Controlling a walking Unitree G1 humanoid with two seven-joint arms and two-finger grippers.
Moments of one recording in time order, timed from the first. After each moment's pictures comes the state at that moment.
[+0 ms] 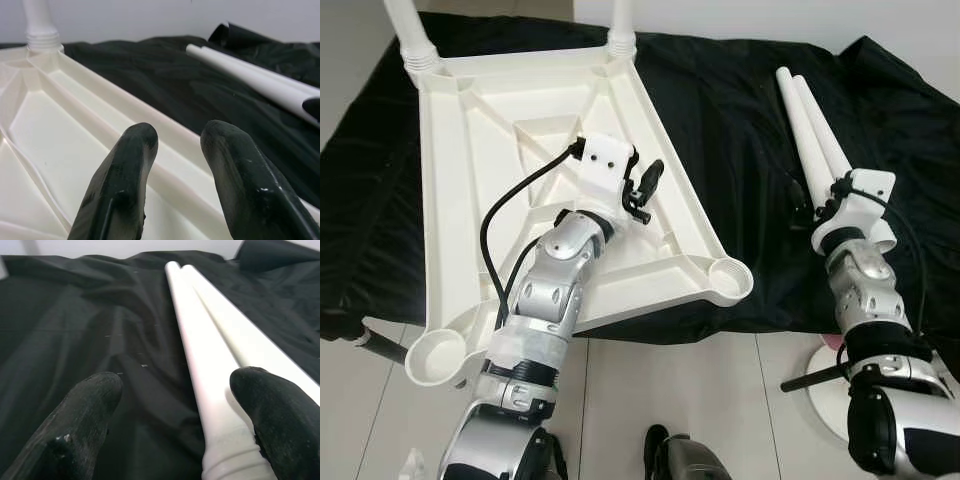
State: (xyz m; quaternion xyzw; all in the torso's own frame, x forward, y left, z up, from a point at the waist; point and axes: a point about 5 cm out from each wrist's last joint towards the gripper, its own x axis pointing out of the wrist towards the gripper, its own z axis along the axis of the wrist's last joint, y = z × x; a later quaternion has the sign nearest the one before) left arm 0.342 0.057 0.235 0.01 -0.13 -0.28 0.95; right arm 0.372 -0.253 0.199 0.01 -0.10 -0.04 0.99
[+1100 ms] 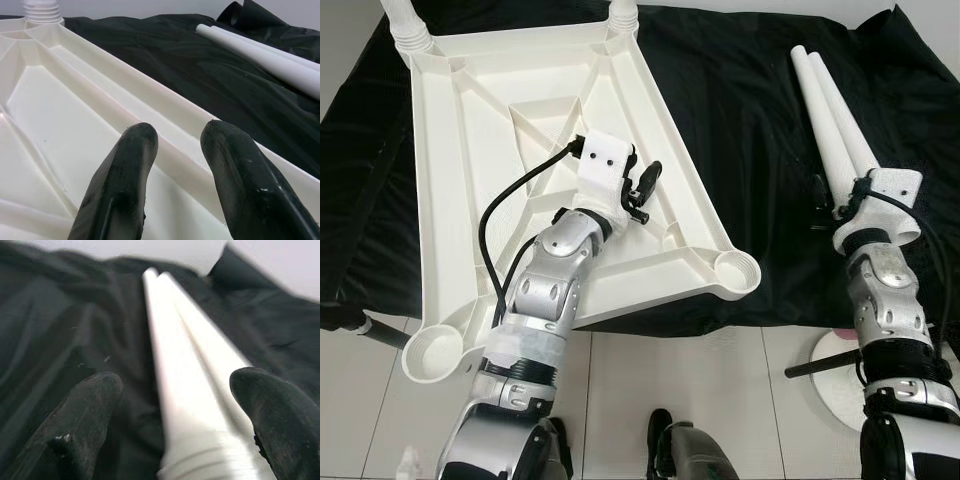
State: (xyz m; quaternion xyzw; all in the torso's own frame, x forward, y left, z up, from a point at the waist) left arm 0.342 0.058 0.239 0.02 -0.12 -0.28 0.95; right arm 0.348 -0.265 0.216 -0.06 -0.16 -0.10 0.98
